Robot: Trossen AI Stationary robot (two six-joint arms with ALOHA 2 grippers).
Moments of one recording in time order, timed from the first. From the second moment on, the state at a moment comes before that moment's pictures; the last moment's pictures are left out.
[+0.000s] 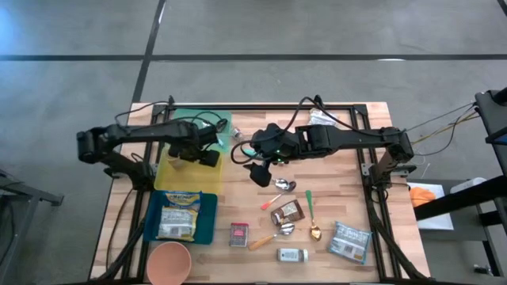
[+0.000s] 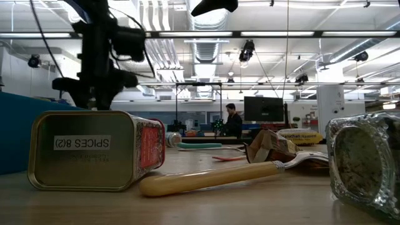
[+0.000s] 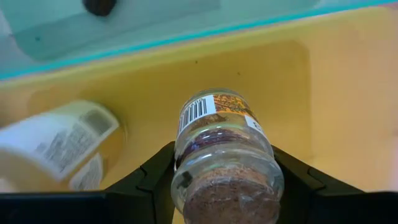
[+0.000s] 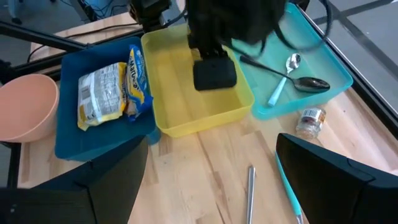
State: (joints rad) left arm 0.35 1.42 0.90 -1.01 -0.01 -0.95; right arm 0.08 1.77 1.86 -0.80 0.21 0.37
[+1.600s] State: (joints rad) left arm 0.35 1.66 0.91 -0.80 0.07 -0.81; right arm 0.08 1.76 1.86 -0.81 0.20 0.38
